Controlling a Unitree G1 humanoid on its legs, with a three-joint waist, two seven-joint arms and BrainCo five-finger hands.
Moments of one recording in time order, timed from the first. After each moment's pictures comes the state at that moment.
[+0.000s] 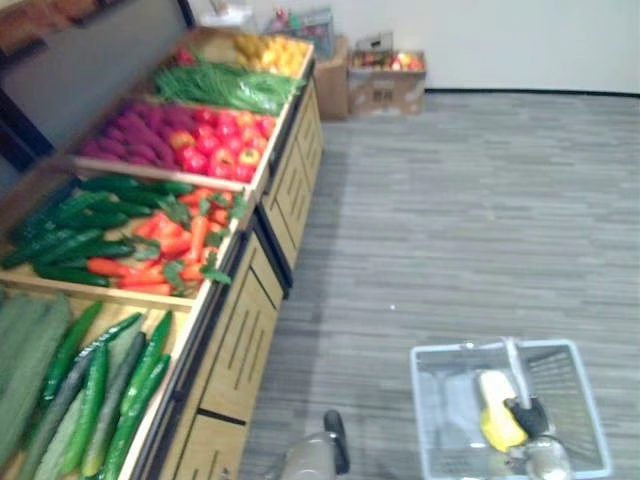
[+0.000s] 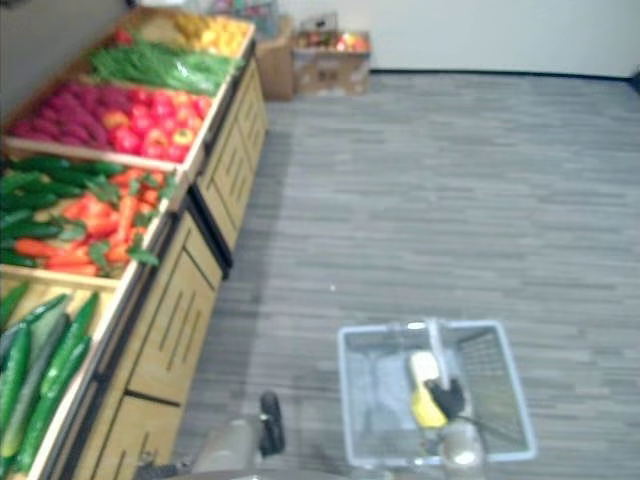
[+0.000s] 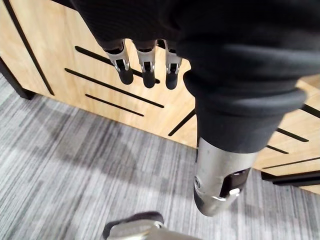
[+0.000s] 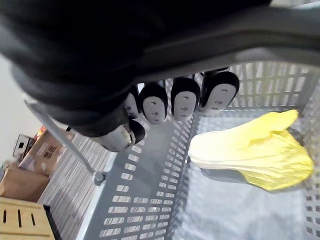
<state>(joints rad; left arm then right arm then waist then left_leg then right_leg) 0.19 0.01 0.28 0.90 0.13 -0.02 0.37 0.13 -0.20 -0.14 0.64 -0.26 -0.18 -0.20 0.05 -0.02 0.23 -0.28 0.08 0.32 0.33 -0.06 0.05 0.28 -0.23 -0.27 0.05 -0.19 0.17</state>
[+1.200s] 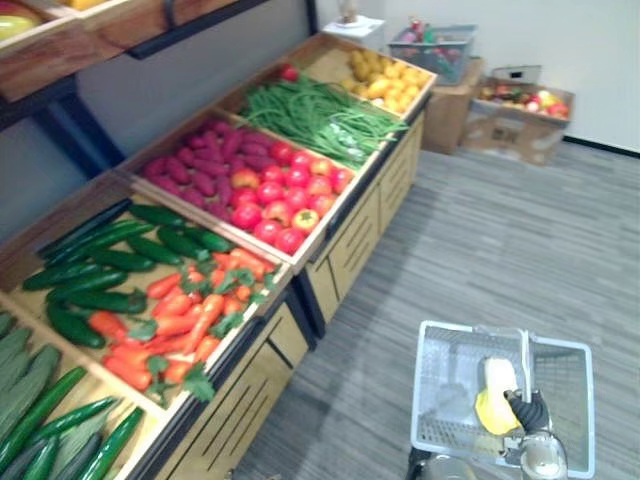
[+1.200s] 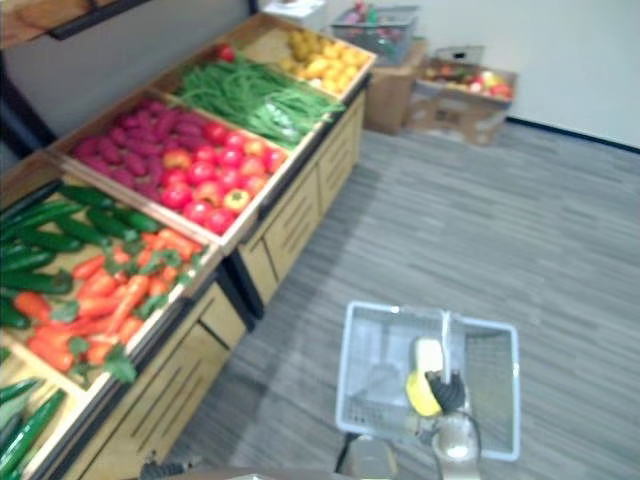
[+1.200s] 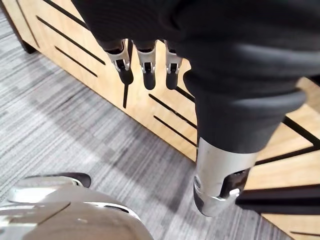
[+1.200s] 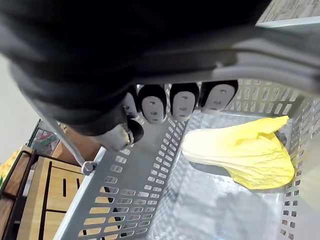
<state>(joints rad) 0.19 0.00 0.26 0.95 0.16 0.00 0.39 0.16 -0.17 -0.23 0.65 -0.23 -0.19 -0.24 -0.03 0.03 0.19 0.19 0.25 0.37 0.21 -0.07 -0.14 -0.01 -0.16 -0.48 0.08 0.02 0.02</state>
